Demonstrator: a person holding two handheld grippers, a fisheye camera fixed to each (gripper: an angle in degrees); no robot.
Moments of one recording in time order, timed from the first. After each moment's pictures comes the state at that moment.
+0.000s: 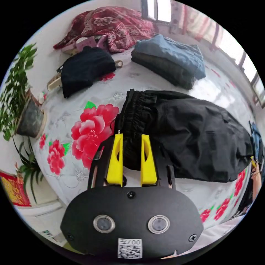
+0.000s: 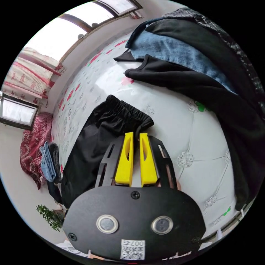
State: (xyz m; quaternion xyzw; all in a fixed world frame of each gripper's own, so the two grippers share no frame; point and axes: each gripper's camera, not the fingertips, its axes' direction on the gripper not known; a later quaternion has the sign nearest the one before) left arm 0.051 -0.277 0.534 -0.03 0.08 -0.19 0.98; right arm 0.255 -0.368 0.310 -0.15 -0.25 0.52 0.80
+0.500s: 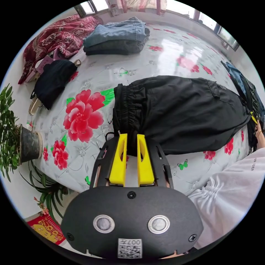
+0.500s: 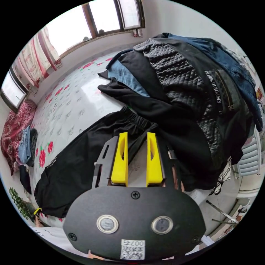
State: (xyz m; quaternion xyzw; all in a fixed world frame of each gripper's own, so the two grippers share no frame) left arm 0.121 -0.203 0.511 -0.06 0.15 -0.02 0.99; right arm 0.235 -0.192 0.183 -0.09 -0.11 0.49 0.86
